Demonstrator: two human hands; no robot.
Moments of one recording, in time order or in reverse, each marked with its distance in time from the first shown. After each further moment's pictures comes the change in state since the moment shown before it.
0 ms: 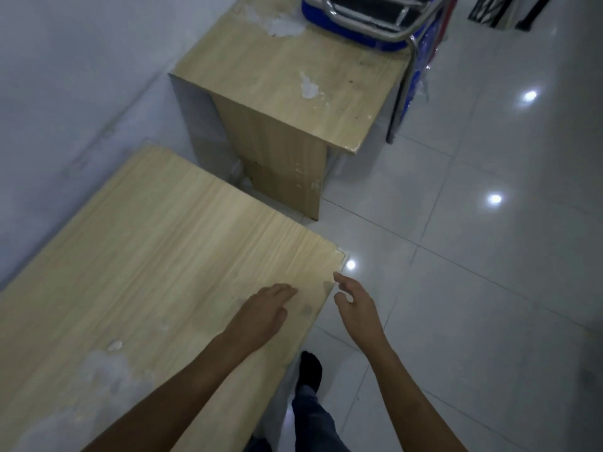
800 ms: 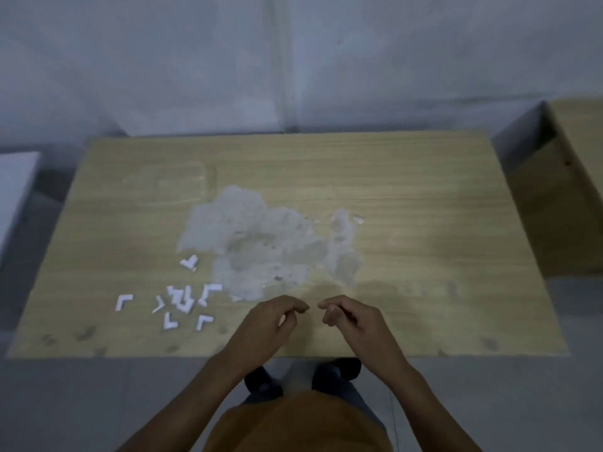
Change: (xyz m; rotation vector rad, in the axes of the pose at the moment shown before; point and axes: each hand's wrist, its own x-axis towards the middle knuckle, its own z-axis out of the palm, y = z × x) left_hand -0.400 0.001 0.051 -0.556 0.765 -0.741; right_hand -0.229 -0.067 0.214 -0.456 -1.110 -0.541
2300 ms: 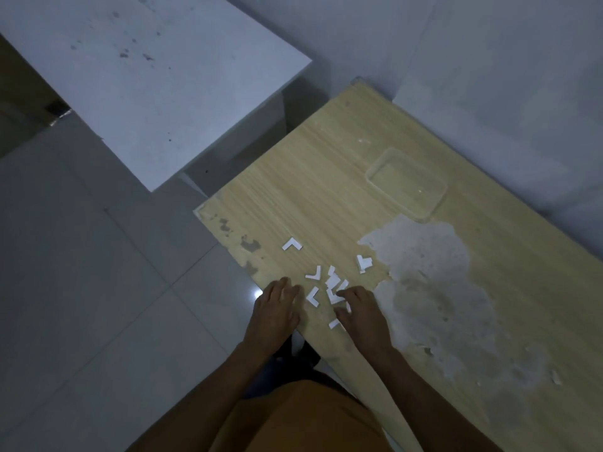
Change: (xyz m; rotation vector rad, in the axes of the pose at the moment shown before) left_hand -0.118 -0.237 -0.040 0.147 0.454 -0.683; right_hand 0.166 0.010 0.269 -0.855 -0.591 -0.275
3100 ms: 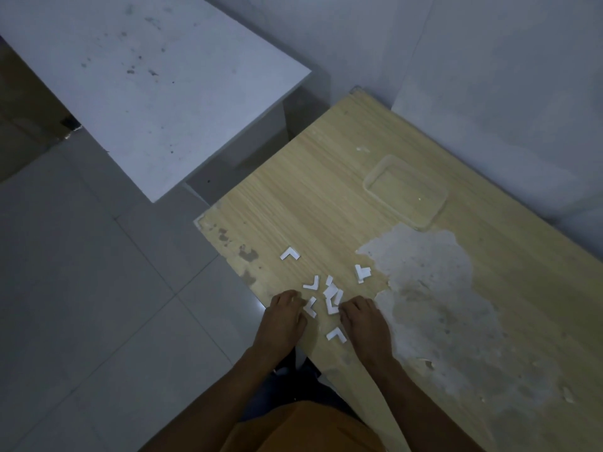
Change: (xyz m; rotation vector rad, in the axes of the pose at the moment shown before) left_hand 0.018 0.021 0.005 -0.131 0.009 -0.024; right_hand 0.008 0.012 0.000 -0.194 0.148 -0.150
